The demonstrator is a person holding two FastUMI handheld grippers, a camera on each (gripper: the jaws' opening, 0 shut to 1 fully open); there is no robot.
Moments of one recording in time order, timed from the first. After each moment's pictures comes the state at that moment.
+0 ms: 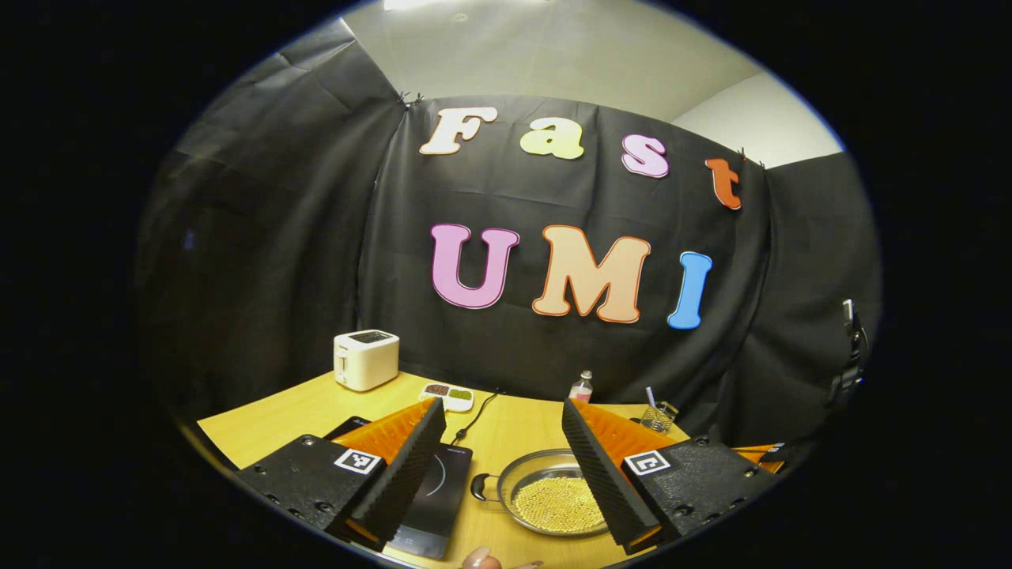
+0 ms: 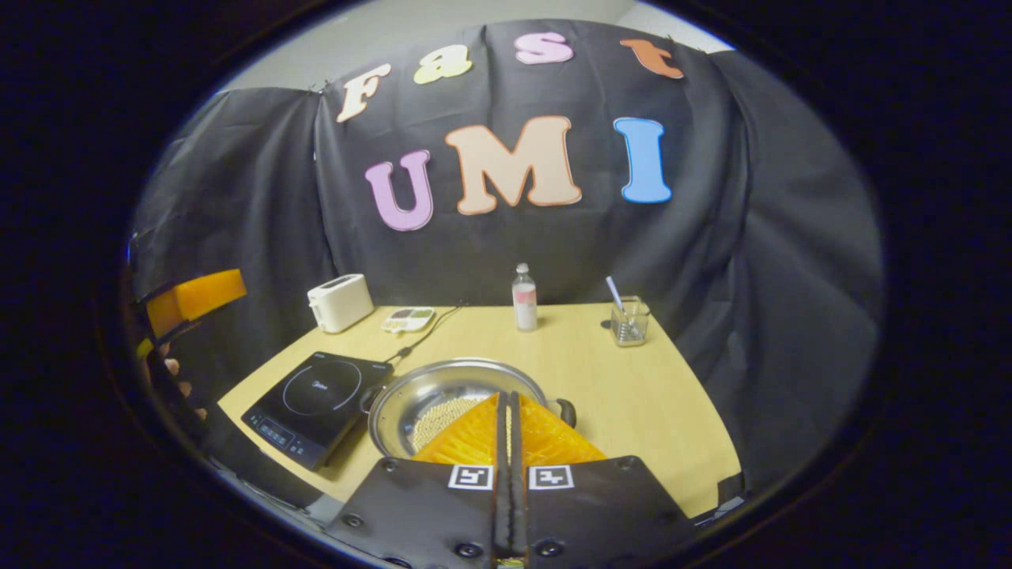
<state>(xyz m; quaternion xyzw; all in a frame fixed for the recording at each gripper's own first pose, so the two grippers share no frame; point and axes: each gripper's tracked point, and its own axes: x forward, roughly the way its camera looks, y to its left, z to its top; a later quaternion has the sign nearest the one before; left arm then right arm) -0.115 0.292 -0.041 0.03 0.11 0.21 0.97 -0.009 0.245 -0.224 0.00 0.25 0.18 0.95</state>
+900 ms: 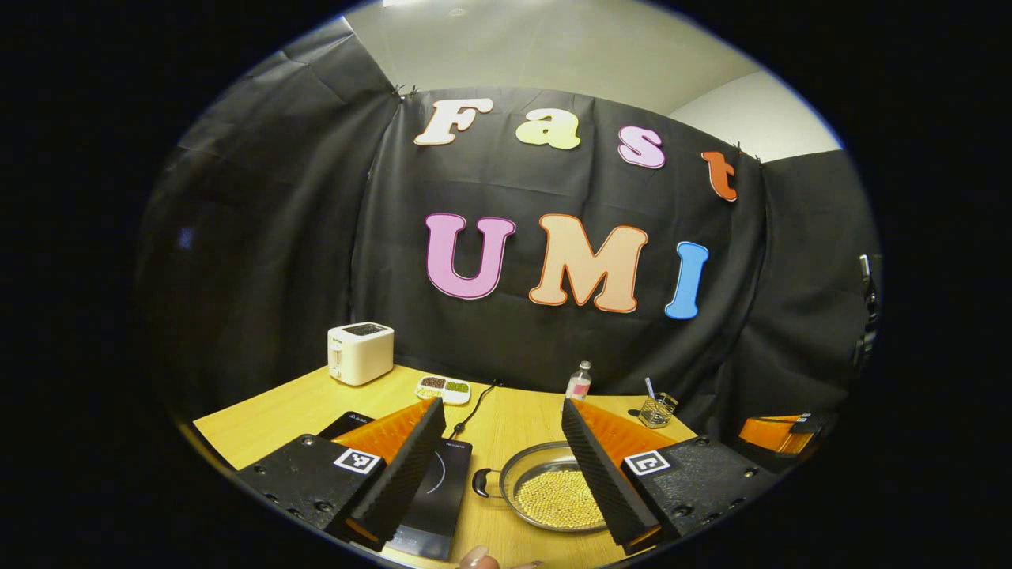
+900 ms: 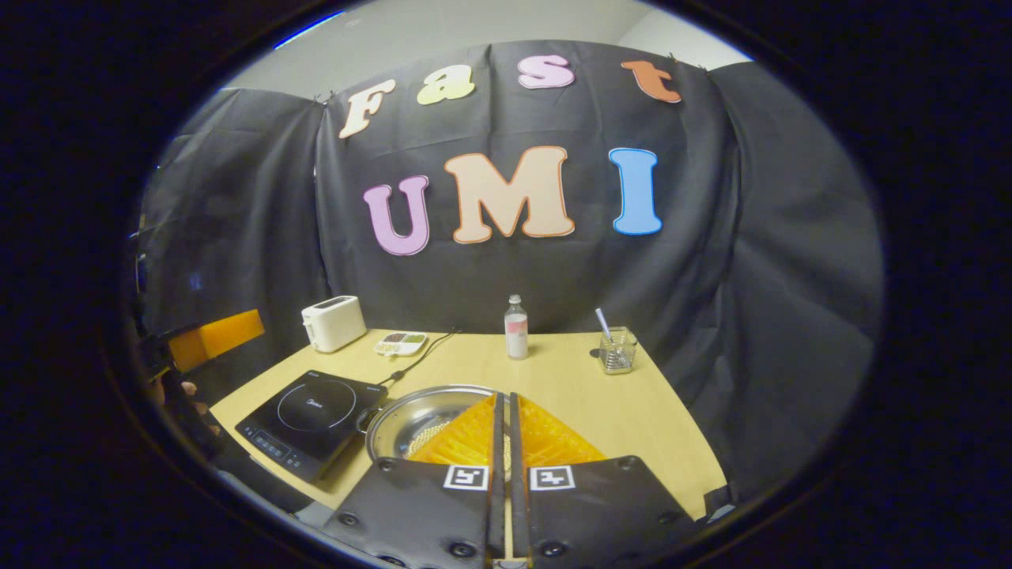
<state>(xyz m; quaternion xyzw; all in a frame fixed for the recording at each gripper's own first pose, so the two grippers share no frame) -0.116 0.301 -0.058 0.03 0.13 0.20 0.97 -0.004 0.239 -0.199 -0.01 0.21 0.17 0.96</state>
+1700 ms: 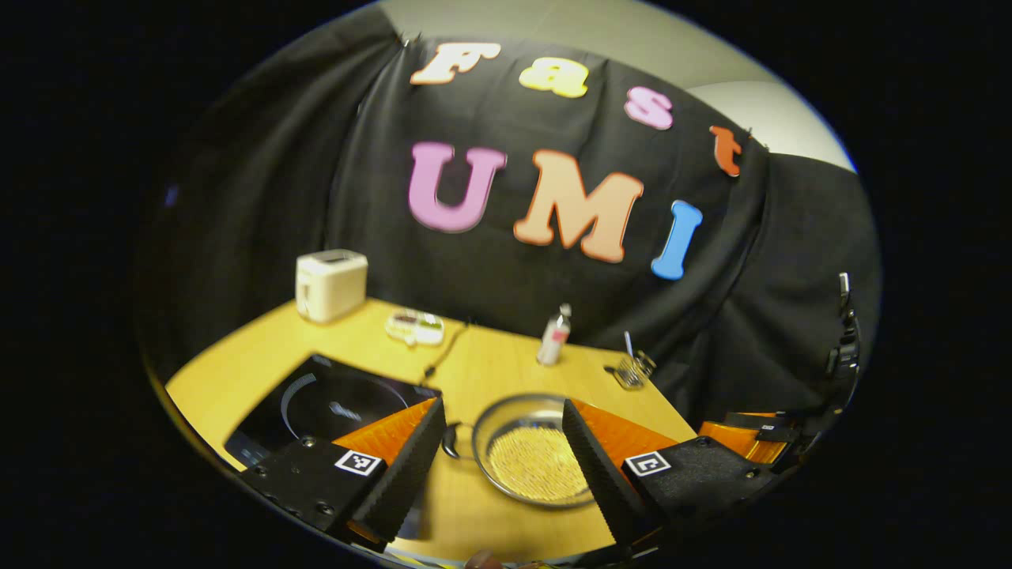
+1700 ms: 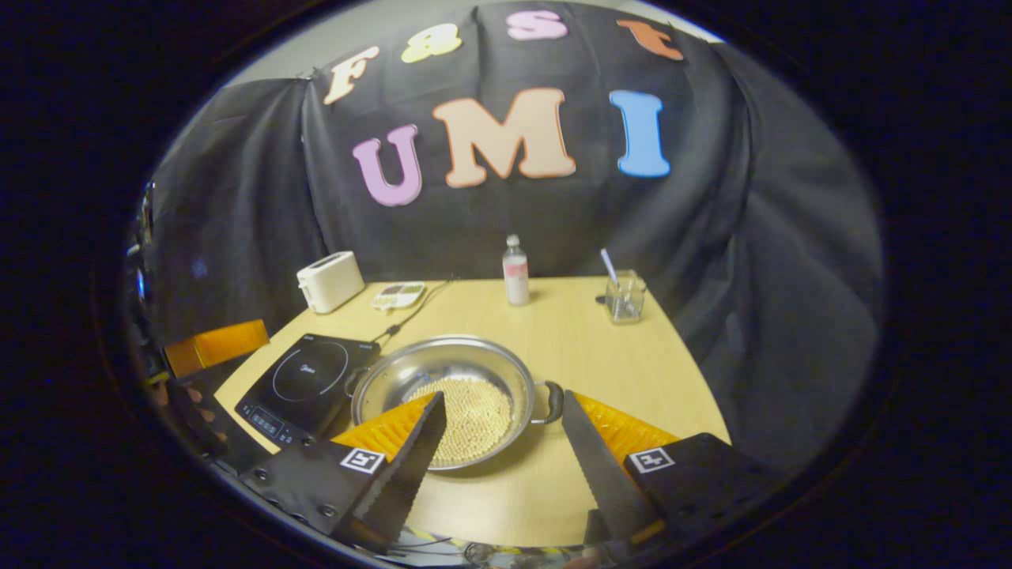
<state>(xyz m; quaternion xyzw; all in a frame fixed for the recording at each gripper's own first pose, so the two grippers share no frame) -0.112 0.289 -0.166 -0.11 0.29 0.16 0.94 0.006 0.221 -0.279 -0.01 0.35 0.18 0.92</state>
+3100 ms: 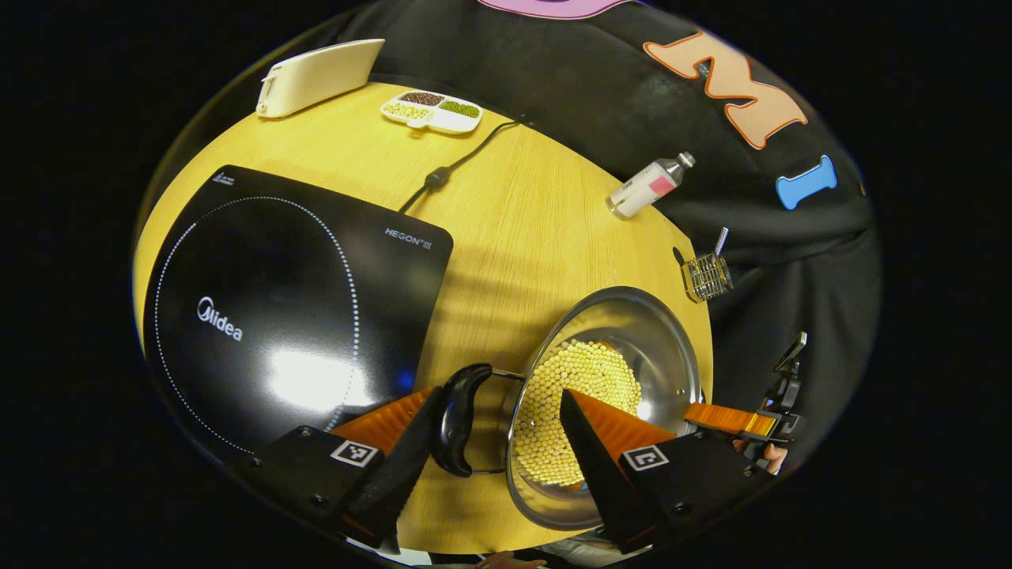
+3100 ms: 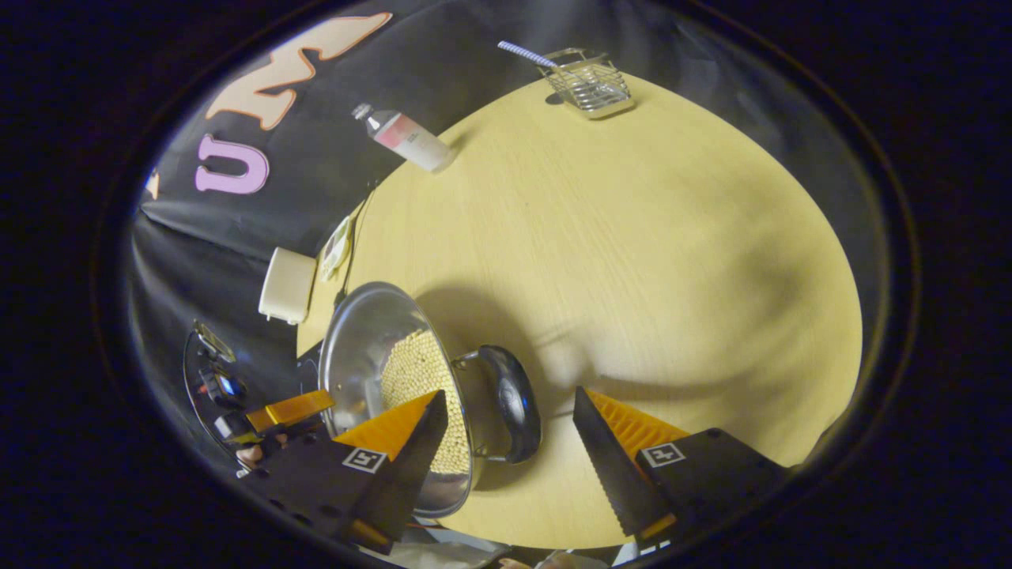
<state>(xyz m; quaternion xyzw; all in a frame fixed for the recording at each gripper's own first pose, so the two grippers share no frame) -0.073 0.359 -0.350 -0.25 0.56 0.19 0.77 0.071 0.223 -0.458 0.17 0.65 0.12 0.73</state>
